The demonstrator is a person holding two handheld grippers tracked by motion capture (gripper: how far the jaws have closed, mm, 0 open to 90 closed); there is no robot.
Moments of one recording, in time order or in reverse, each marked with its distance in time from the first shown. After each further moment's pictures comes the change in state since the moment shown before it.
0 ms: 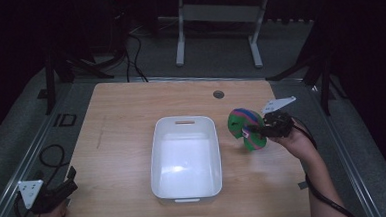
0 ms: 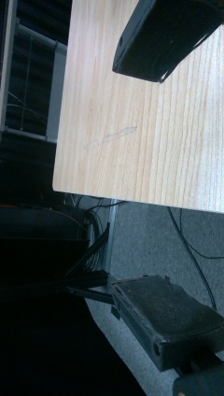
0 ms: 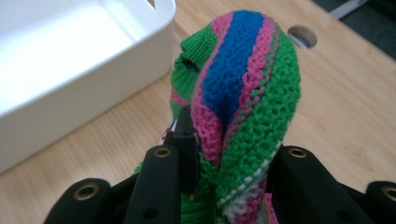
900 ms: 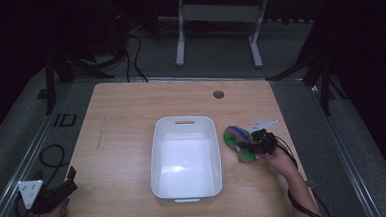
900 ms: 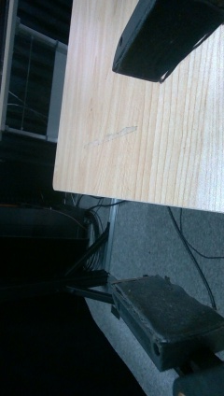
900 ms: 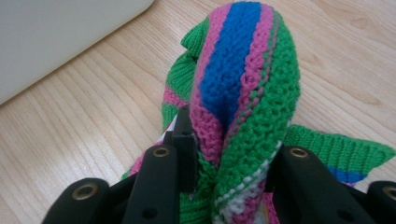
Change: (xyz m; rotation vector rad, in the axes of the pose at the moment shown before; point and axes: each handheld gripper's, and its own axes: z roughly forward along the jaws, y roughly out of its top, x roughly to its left) left arm 0.000 0.000 0.000 0.000 0.001 -0.002; right arm 0.012 -0.060 0.082 0.041 0.003 0.111
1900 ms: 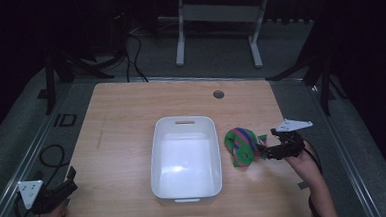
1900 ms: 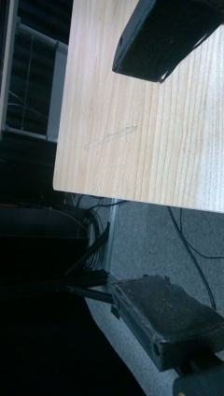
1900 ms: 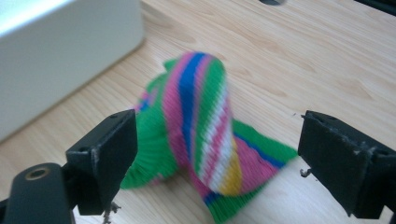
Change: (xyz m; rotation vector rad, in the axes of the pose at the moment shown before) left arm 0.000 0.000 0.000 -0.001 0.001 -0.001; right arm -0.005 -0.021 -0.081 -0.150 -0.103 0.070
